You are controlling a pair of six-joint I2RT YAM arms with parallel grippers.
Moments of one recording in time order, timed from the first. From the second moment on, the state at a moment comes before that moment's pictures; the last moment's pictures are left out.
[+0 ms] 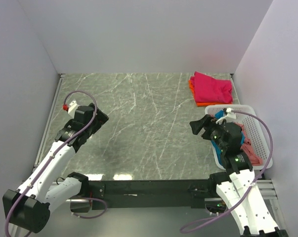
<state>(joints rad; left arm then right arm) -0.32 0.92 0.78 -0.54 -0.31 -0.98 0.15 0.53 0.55 -0.34 -0.12 0.54</state>
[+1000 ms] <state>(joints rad) -0.32 0.98 0.78 -0.45 -0.27 -0.95 0.15 0.67 0.56 -0.34 -0.13 0.55</state>
